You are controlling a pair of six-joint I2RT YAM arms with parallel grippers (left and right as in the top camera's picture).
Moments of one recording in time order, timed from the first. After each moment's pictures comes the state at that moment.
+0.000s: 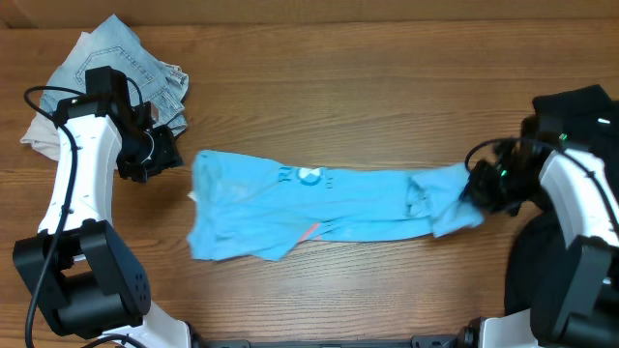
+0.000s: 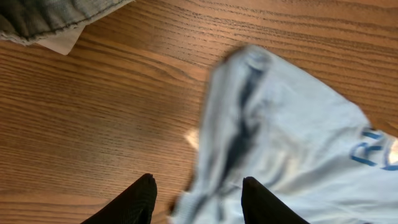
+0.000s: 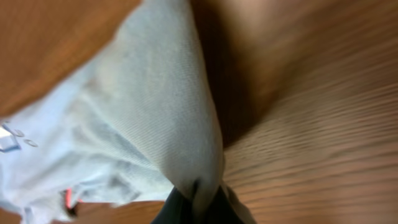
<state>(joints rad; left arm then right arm) 0.22 1.80 1.46 -1.13 0.17 -0.12 -0.25 1.65 1.16 -1.07 -0.32 0.24</state>
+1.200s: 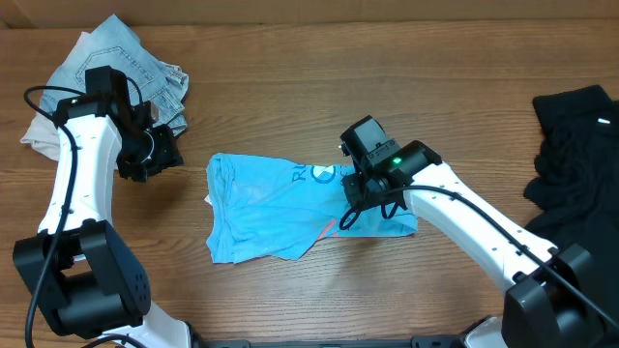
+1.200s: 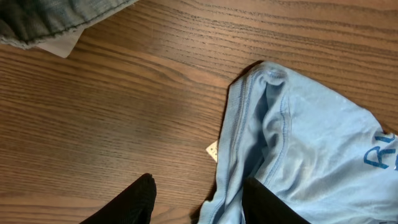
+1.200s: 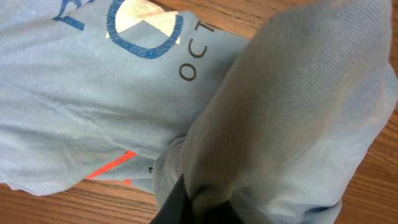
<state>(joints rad) 0.22 1.80 1.46 -1.12 0.17 -0.12 0.58 1.65 1.20 -0.87 0.02 0.22</state>
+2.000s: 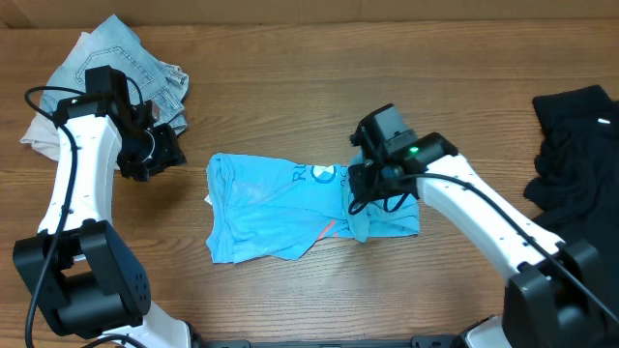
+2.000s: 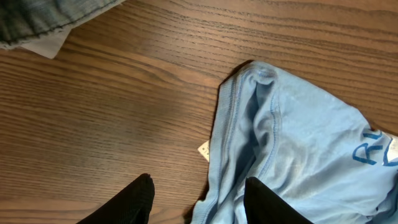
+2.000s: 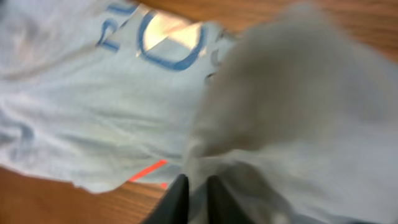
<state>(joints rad) 0.22 1.80 1.46 -1.12 0.20 -0.12 0.49 1.67 1.19 -0.84 -0.21 0.26</state>
